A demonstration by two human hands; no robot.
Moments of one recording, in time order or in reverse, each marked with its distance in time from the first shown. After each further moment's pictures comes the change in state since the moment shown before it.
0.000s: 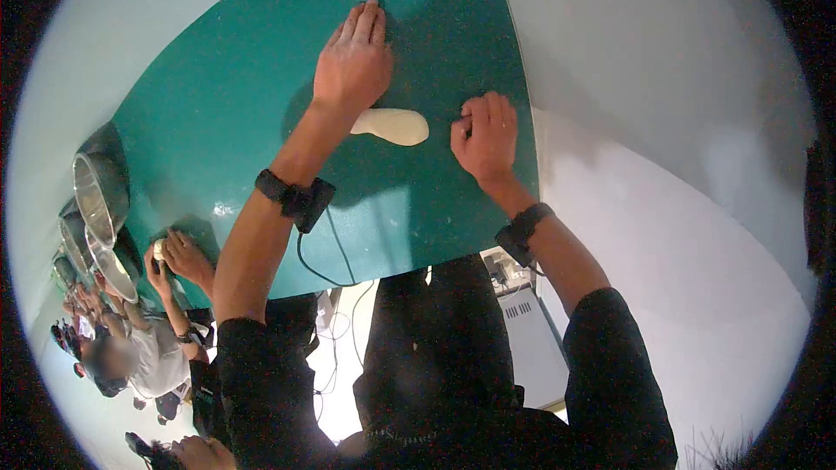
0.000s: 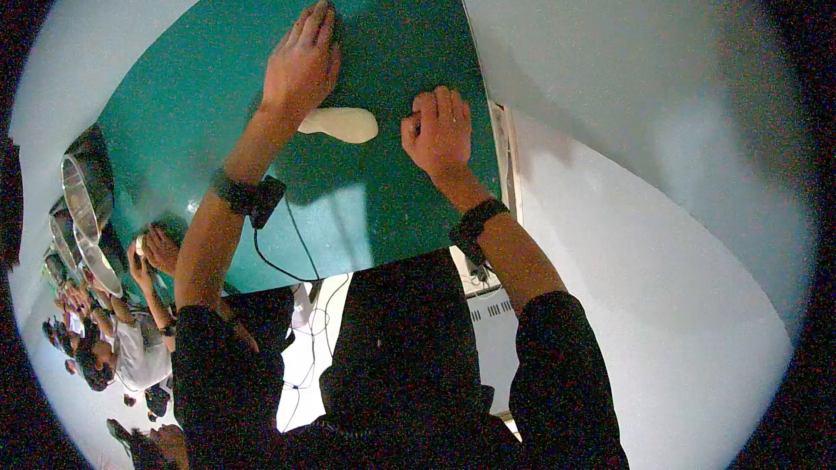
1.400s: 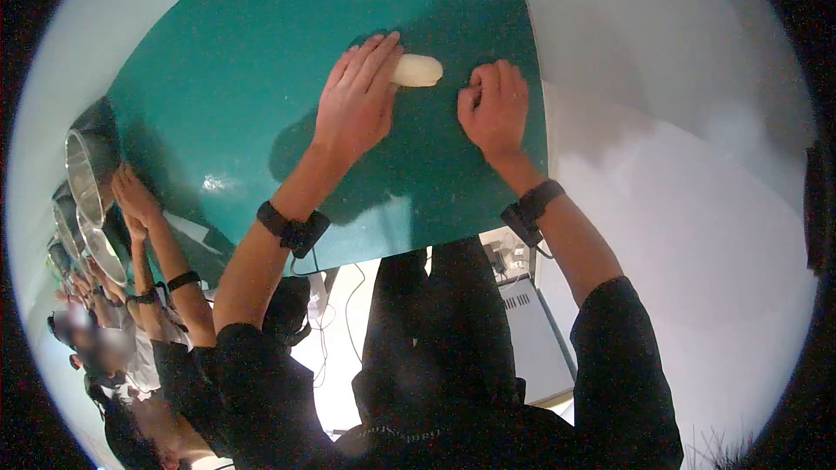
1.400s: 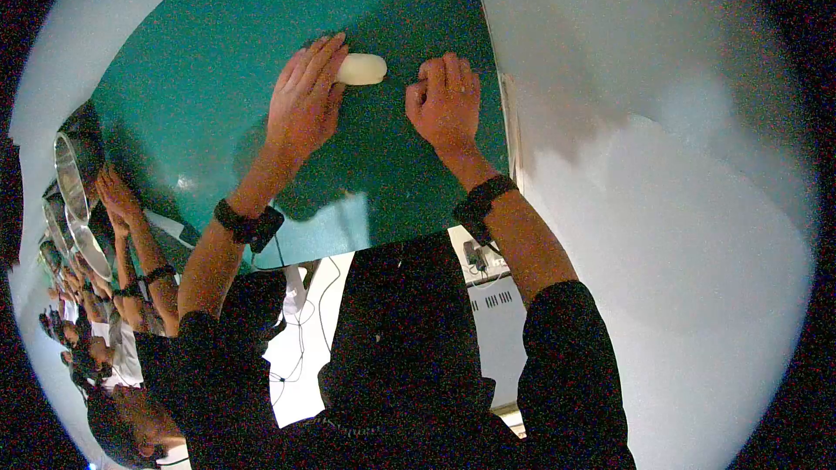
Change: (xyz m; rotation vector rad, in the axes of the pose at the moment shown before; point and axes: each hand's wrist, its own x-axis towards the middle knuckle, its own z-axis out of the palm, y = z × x) left_hand -0.087 0.044 -0.029 -0.313 0.105 0.080; right_hand -0.002 0.001 -0.008 -0.036 -0.028 0.021
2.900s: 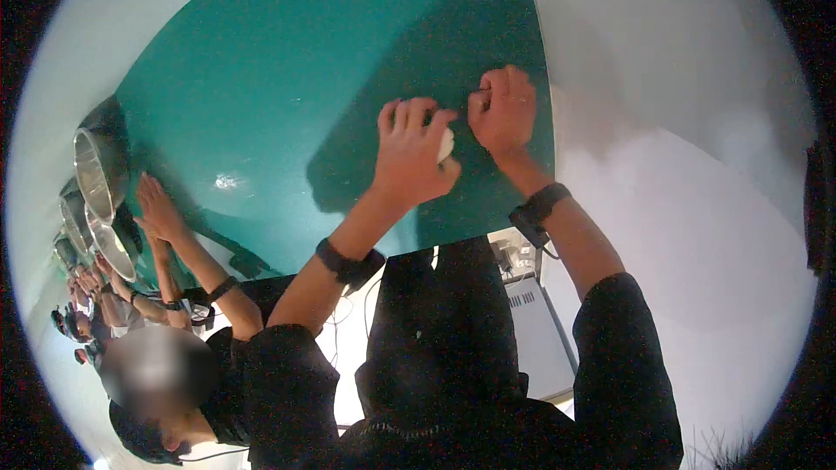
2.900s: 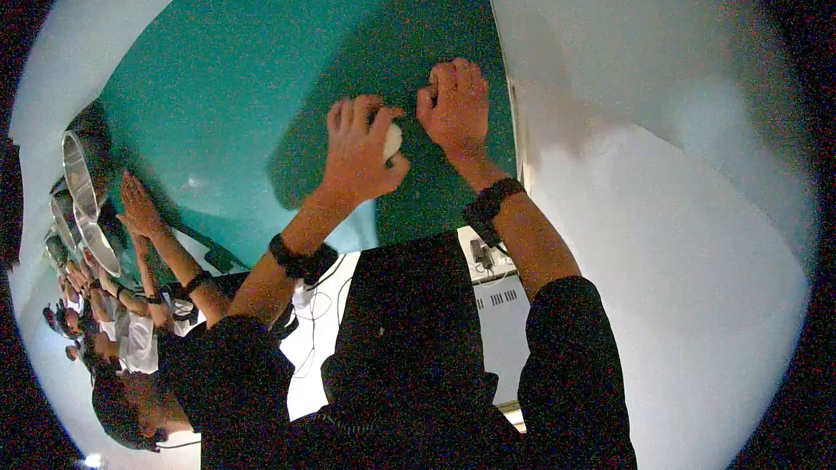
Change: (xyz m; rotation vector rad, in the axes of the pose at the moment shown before) left_hand -0.024 0.079 0.009 -0.203 0.000 -0.220; right_hand -0.005 0.000 0.012 -0.058 -0.084 0.056
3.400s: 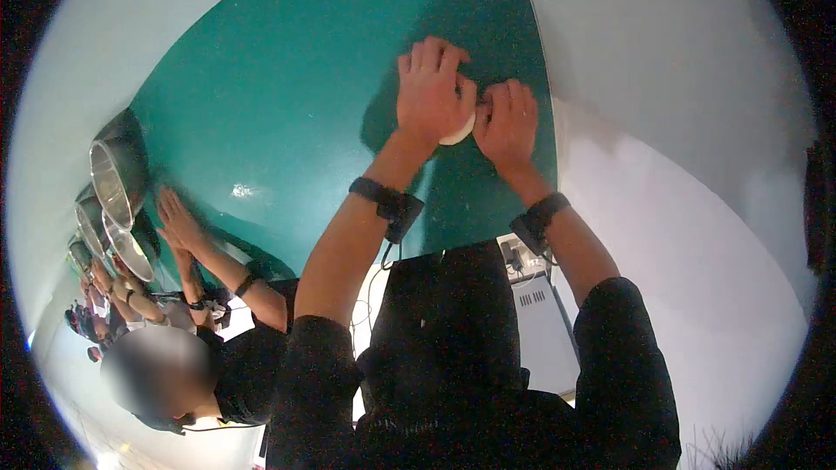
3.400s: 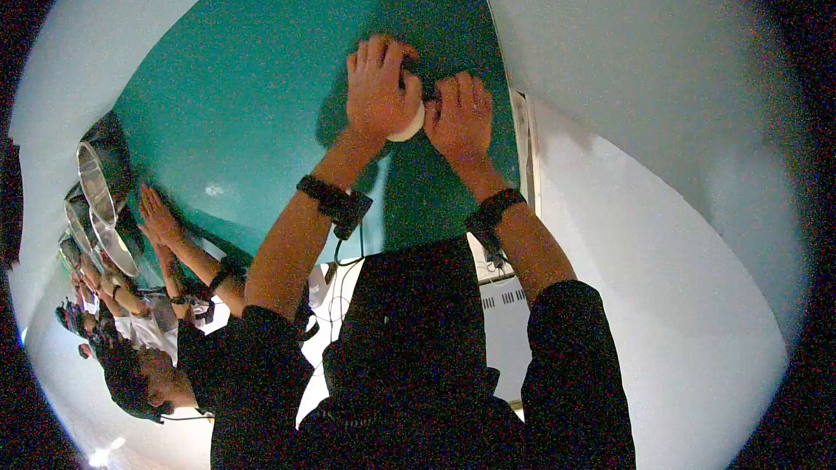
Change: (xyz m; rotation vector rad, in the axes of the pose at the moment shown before) left_hand 0.094 -0.027 0.038 0.003 0.158 -0.052; right_hand -0.003 0.003 -0.001 -0.015 -0.007 -0.003
